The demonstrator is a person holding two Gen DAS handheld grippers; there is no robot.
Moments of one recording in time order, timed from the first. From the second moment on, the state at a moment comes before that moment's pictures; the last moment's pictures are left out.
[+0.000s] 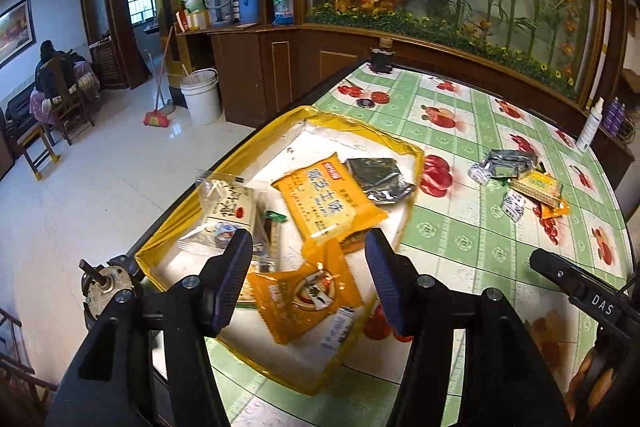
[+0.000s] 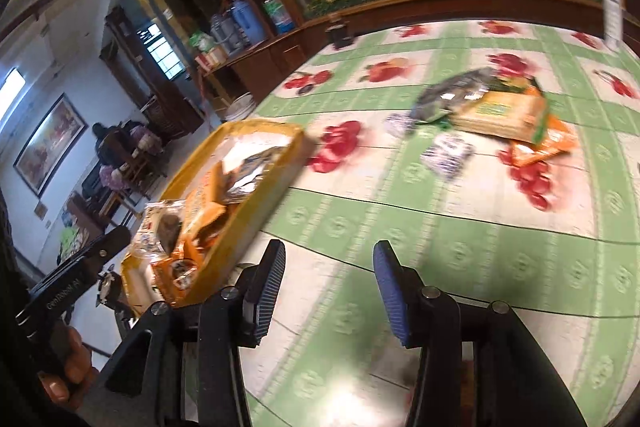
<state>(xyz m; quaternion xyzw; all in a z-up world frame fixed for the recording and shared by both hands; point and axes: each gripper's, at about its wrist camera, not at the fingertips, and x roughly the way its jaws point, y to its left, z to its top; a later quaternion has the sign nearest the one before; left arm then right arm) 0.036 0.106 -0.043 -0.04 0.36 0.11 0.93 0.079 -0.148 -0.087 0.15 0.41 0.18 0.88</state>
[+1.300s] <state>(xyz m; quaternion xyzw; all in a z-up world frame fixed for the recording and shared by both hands) 0.187 -0.068 -0.121 -0.03 0.44 -0.13 0.89 0.186 -0.246 -0.120 0.06 0.41 0.06 0.91</state>
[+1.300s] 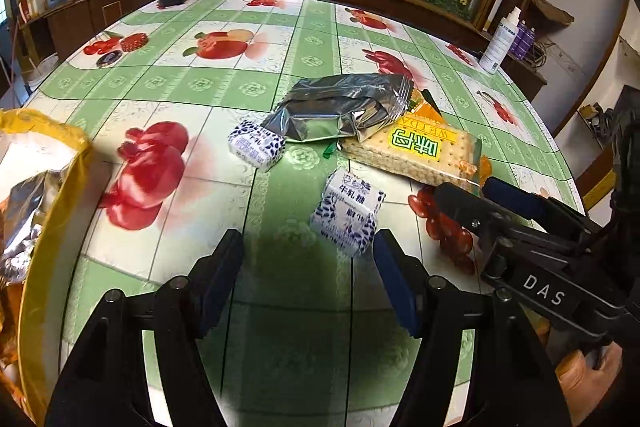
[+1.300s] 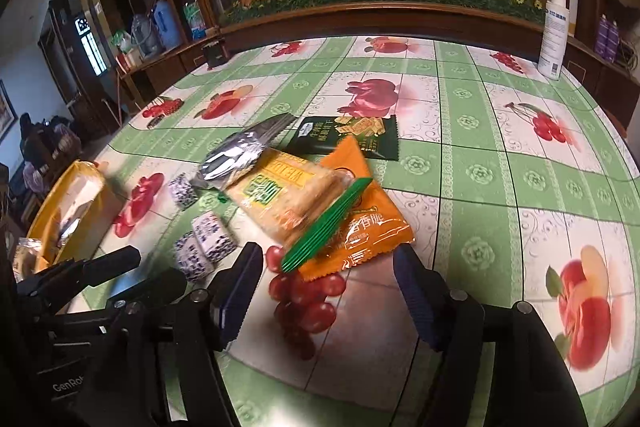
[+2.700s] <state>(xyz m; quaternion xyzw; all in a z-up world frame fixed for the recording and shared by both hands) 0.097 0.015 -0.097 -0.09 0.46 -0.15 0.87 0.248 -0.175 -0.107 -0.23 0.41 0.19 0.86</state>
